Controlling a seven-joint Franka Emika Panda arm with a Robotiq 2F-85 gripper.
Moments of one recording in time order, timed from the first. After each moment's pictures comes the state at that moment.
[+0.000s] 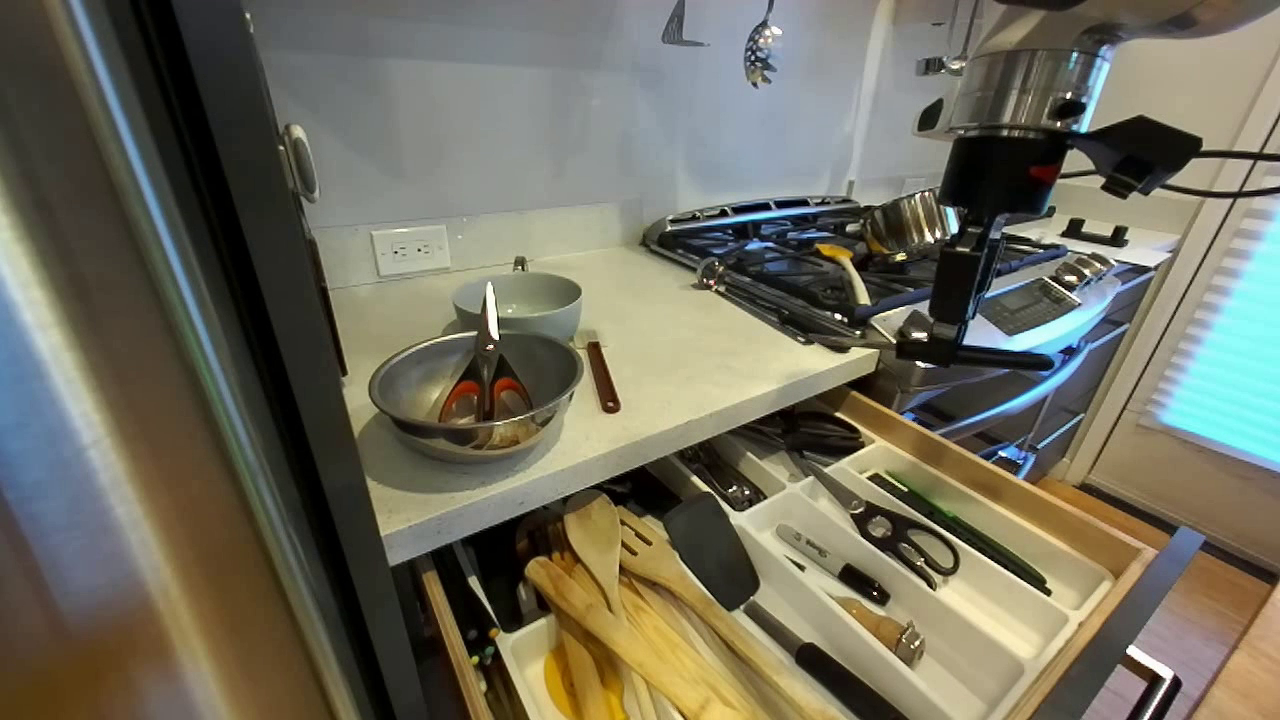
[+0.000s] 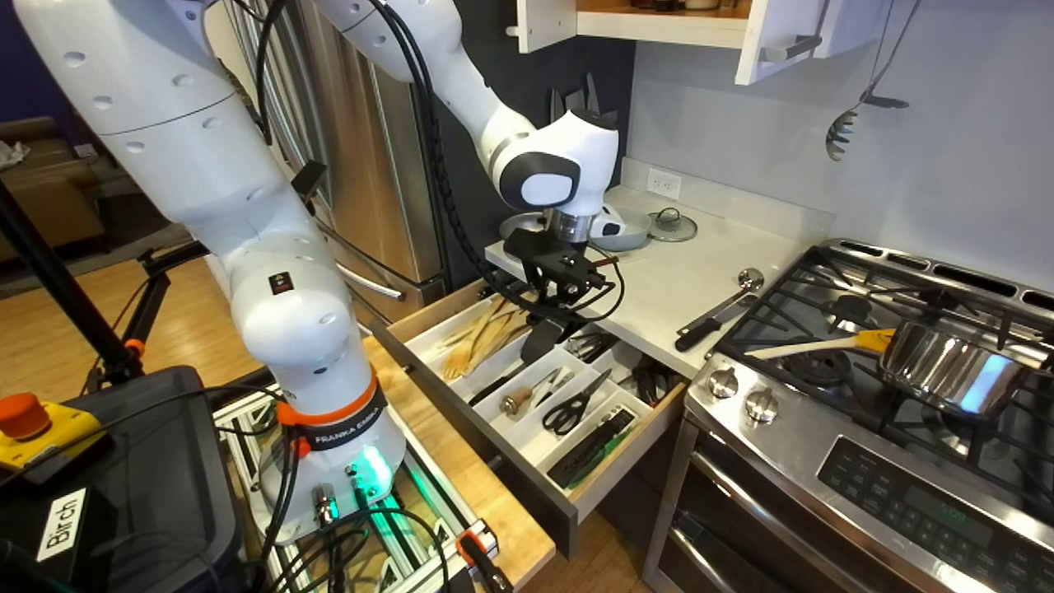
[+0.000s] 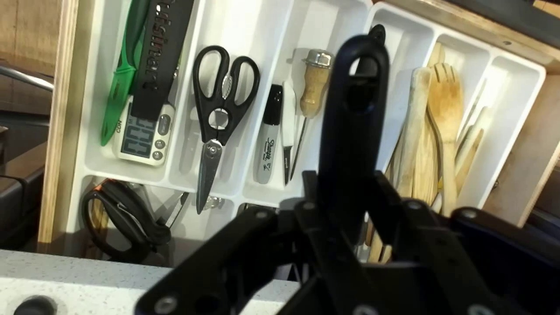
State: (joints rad) arm -0.16 -0.18 0.00 -2.68 0.22 2.39 -0.69
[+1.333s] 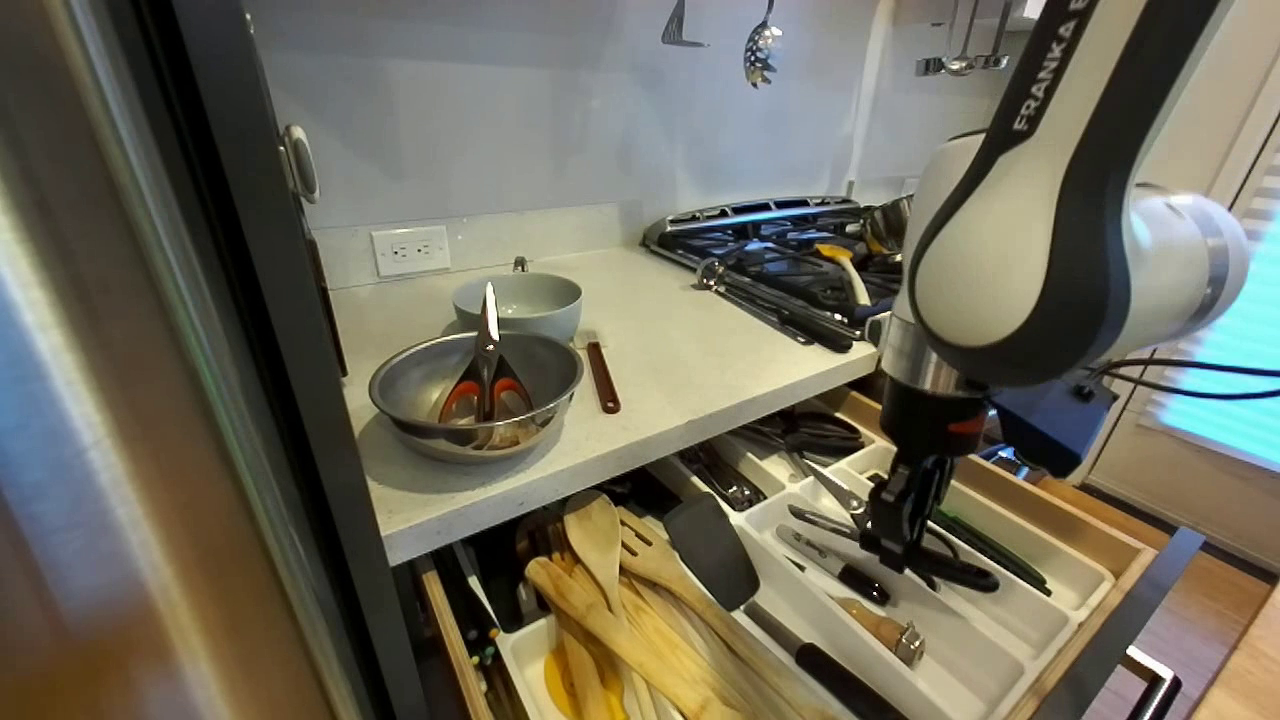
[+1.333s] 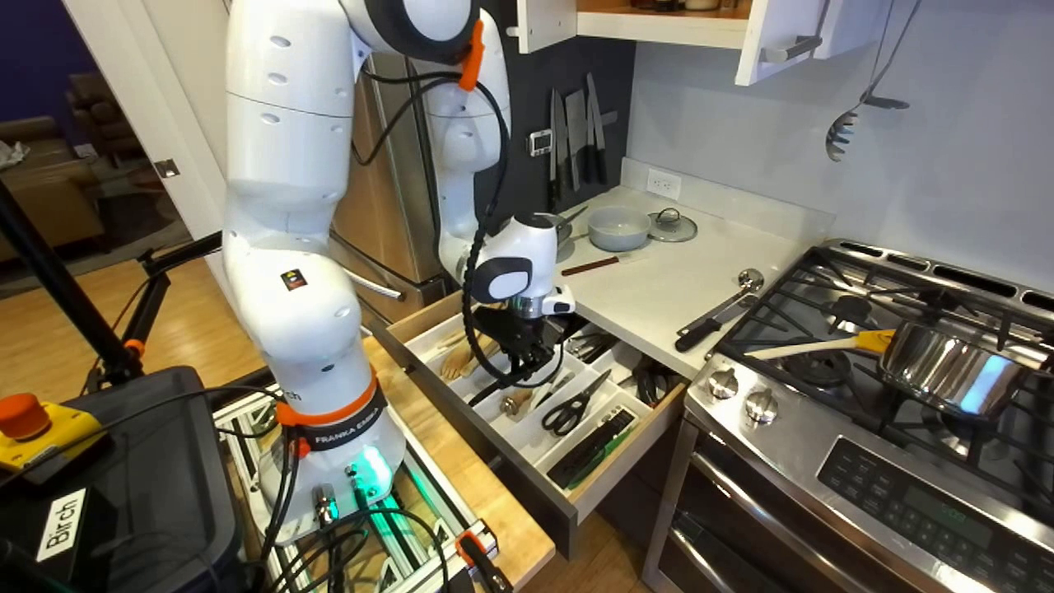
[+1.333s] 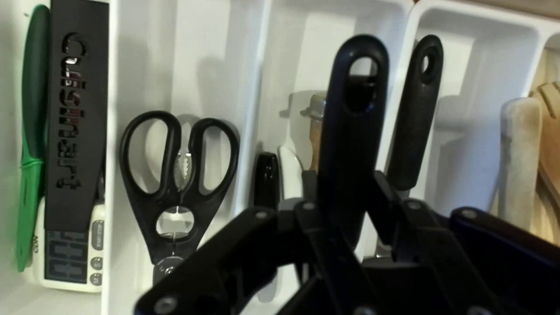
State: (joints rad) arm -0.04 0.33 0.08 -2.77 0.13 3.02 -0.34
